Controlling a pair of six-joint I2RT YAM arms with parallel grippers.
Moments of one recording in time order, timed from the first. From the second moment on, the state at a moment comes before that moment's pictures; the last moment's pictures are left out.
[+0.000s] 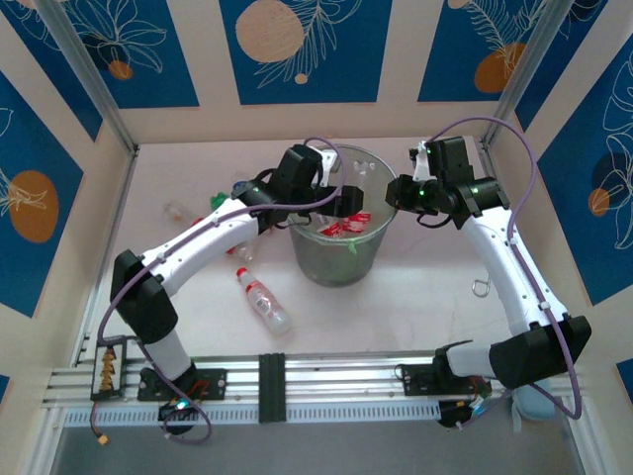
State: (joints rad) left arm -0.78 1.71 1.62 -0.51 0.18 -0.49; right arm 0.26 1.31 1.42 -0.94 -0.23 0.41
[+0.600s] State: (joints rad) left arm -0.78 1.79 1.63 -0.47 0.22 -0.53; right arm 0.26 1.31 1.42 -0.94 -0.23 0.41
